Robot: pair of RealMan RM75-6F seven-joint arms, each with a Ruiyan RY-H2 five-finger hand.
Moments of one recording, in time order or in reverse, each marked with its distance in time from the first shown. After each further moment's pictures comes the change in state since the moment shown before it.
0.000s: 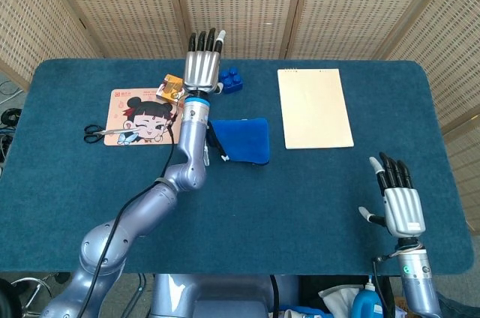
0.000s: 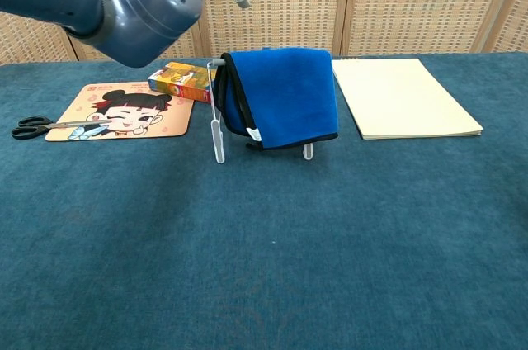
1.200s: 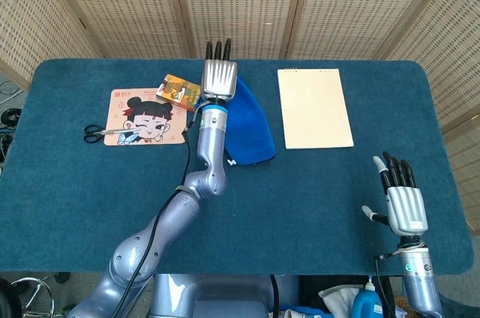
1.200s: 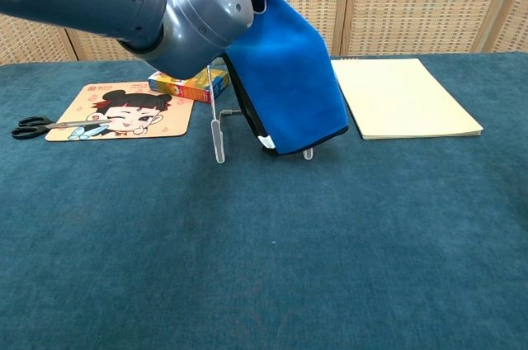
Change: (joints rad) left arm -0.171 -0.140 -0.015 0.237 -0.128 -0.071 0.198; right arm 0.001 -0.006 0.010 0.029 0.027 -0.016 0.004
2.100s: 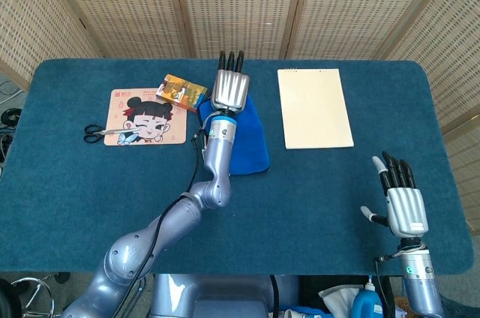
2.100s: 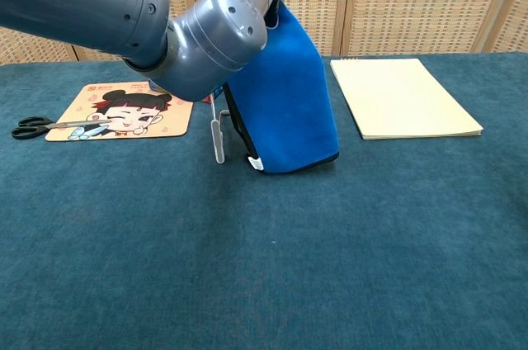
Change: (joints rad) left arm 0.031 0.025 0.114 -0.181 -0.070 0.093 0.145; right arm -0.007 0.014 -0.005 -0.024 -0.028 0.019 0.013
